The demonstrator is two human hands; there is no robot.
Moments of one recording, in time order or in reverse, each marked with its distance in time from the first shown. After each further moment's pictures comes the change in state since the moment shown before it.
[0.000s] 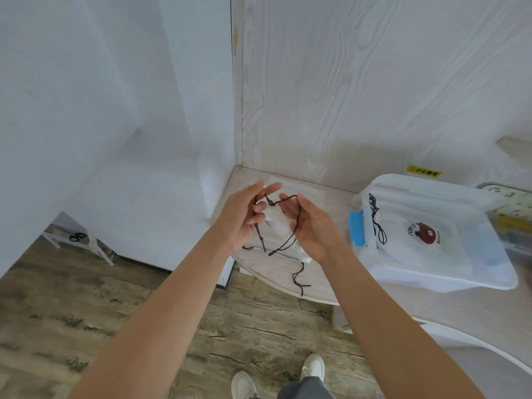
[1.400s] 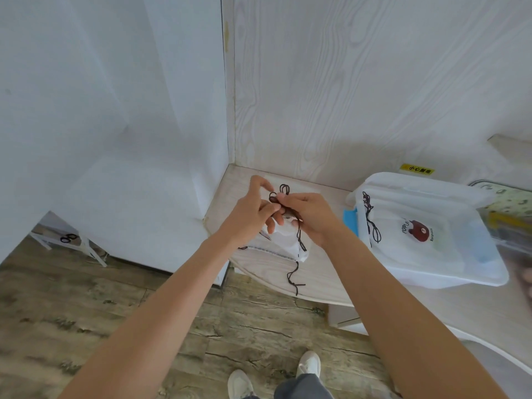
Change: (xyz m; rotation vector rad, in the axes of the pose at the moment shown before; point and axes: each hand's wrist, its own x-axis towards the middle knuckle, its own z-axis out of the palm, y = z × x) left_hand 0.005 -0.011 0.007 1.007 -0.118 0.253; right_hand 0.008 -0.022 0.000 -0.646 -0.021 -0.051
